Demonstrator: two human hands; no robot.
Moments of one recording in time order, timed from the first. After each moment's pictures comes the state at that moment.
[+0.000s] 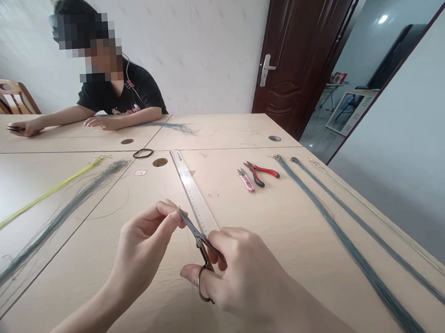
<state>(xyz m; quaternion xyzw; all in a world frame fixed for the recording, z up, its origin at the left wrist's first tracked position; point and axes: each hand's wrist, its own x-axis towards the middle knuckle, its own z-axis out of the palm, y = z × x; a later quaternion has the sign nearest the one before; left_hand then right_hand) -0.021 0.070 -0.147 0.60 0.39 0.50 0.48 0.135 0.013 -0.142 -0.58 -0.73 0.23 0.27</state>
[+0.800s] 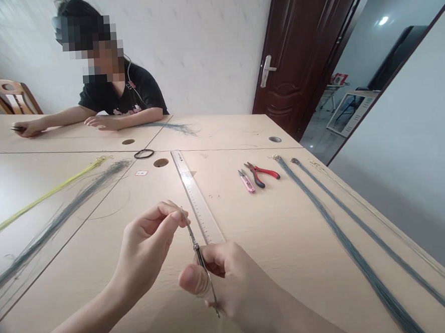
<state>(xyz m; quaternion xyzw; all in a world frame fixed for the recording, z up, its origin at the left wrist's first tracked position) -0.020 0.069 -0.149 0.58 0.41 0.51 0.49 0.131 0.009 -0.140 -0.43 -0.54 0.64 0.32</state>
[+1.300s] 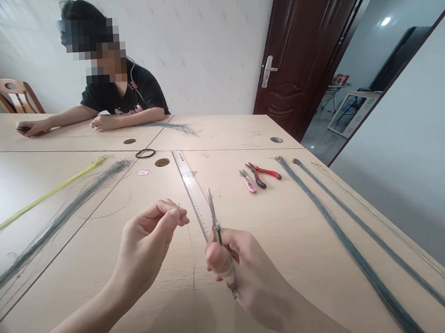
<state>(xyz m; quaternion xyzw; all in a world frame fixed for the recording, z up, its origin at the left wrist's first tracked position) -0.021 0.071 -0.150 0.56 0.41 0.52 0.51 0.136 0.011 -0.139 -0.45 -0.57 0.56 0.40</state>
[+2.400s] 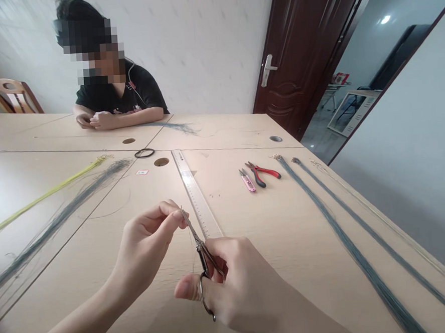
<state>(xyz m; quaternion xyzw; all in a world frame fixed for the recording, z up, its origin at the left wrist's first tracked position) -0.020 0.072 -0.148 0.58 0.42 0.49 0.50 0.129 0.010 -0.124 -0.57 -0.62 0.47 0.26</state>
